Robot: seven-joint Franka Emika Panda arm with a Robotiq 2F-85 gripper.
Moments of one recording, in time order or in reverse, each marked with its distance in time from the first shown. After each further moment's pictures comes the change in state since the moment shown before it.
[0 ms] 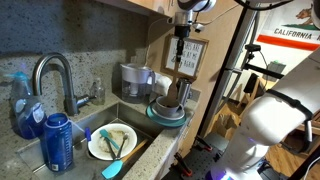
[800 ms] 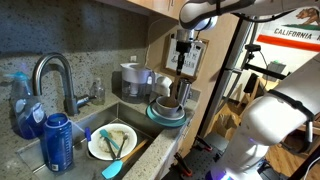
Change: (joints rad) arm 0.000 -0.045 -0.052 -0.215 0.042 0.170 0.012
